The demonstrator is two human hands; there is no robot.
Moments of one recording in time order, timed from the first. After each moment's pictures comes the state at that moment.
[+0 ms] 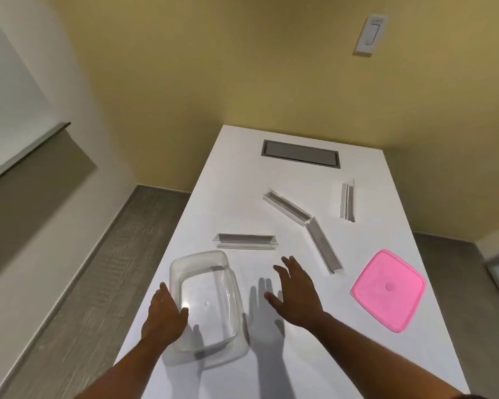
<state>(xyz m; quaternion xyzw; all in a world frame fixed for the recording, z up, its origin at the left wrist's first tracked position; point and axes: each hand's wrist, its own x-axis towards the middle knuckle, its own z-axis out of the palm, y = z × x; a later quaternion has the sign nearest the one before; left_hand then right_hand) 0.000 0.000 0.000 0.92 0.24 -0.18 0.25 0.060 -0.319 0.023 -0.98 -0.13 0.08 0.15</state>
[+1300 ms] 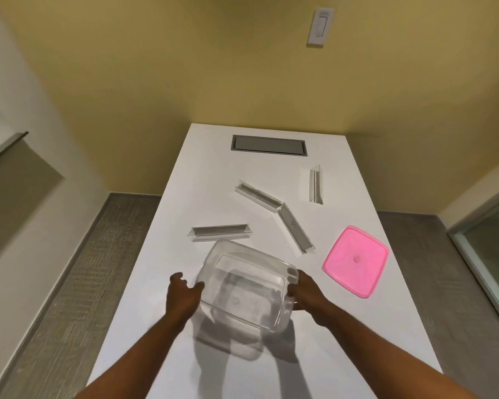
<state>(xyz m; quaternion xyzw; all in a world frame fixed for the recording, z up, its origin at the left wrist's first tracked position) 0.016 -0.088 0.024 0.79 0.30 -0.13 0.52 0.015 -0.394 0.023 -0.74 0.23 0.23 0.60</state>
